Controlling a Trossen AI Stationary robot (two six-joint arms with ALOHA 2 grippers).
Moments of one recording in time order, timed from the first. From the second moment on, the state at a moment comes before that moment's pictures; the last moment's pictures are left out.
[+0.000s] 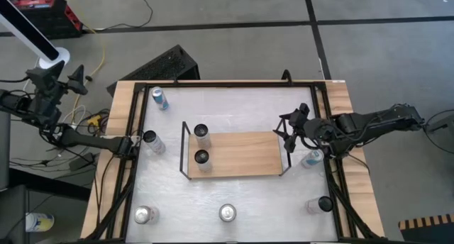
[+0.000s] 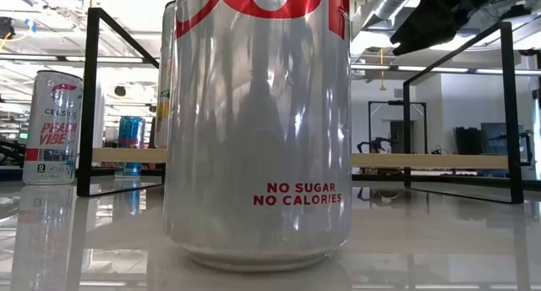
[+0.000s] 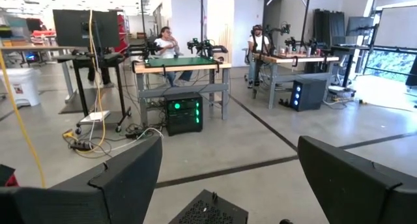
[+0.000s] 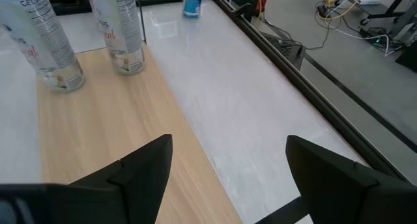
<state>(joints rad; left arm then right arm) -0.16 0.00 0.92 0.38 -1.57 1.29 0.18 0.84 0.77 -0.52 0.60 0.27</state>
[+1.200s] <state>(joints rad) -0.16 0.00 0.91 0.38 -1.57 0.56 0.18 0.84 0.77 -0.46 0.60 0.25</state>
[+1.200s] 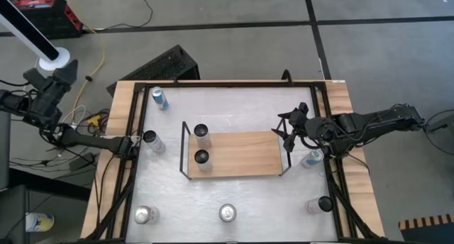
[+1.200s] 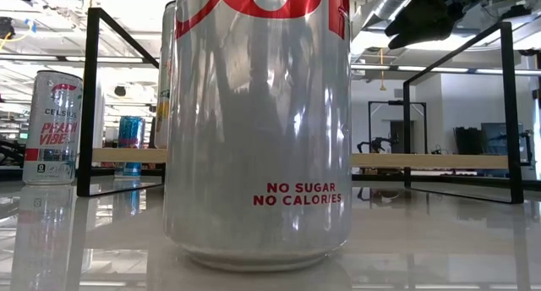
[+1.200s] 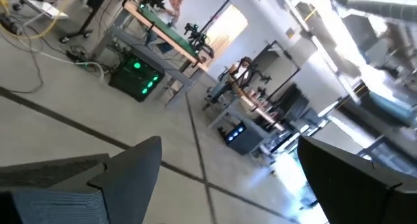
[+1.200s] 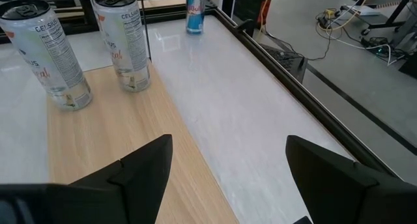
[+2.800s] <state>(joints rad) -0.28 0.59 1.14 -1.23 -0.48 -0.31 0.18 0.84 0.77 -0.48 0.60 0.26</state>
